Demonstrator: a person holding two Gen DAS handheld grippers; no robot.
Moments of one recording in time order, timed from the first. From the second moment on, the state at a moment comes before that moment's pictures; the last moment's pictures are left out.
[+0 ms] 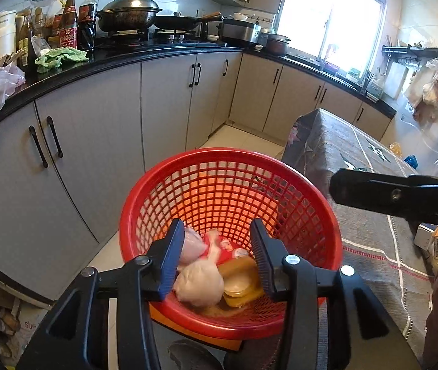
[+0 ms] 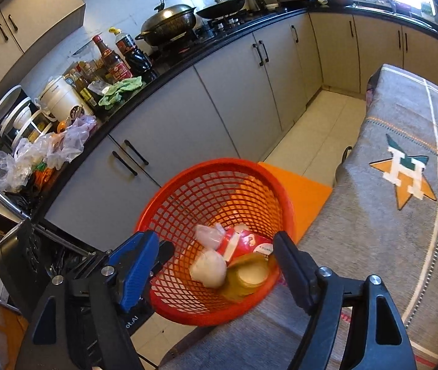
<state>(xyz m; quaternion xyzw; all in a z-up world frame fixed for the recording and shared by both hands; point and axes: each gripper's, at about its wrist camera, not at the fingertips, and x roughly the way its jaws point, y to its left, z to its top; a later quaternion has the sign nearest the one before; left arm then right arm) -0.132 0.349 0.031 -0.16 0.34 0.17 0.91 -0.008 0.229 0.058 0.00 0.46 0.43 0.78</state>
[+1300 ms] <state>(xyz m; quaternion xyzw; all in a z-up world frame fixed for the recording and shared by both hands) -0.113 0.221 0.059 -0.06 0.35 0.10 0.93 -0.043 0.039 0.066 0.06 0.43 0.35 0.83</state>
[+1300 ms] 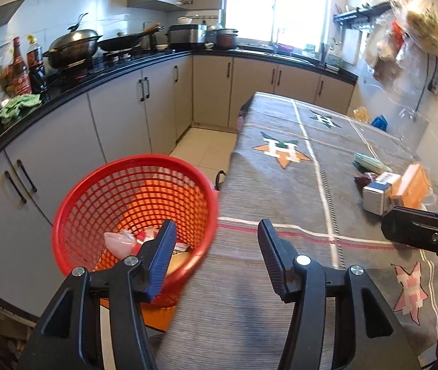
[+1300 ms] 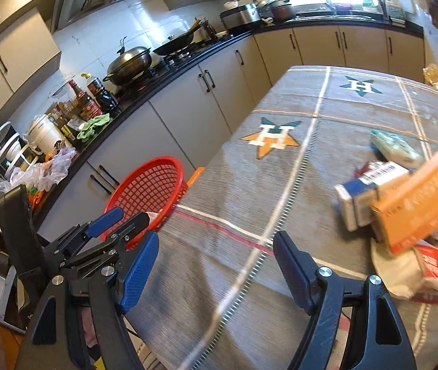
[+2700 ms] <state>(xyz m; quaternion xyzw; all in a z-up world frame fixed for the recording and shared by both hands) 0.004 -0.056 0.059 0.23 0.38 -0.04 0.90 -0.052 -0.242 0.030 0.26 0.39 0.18 0.86</state>
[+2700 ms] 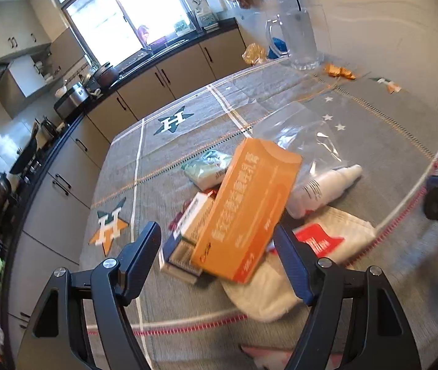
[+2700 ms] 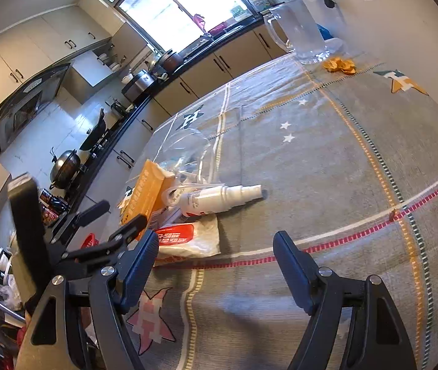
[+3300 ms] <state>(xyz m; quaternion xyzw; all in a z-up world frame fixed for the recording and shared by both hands) 0.021 -0.027 0.047 0.15 0.38 -0.05 0.91 -0.037 -0.238 0.011 0.27 0.42 0.19 0.85</state>
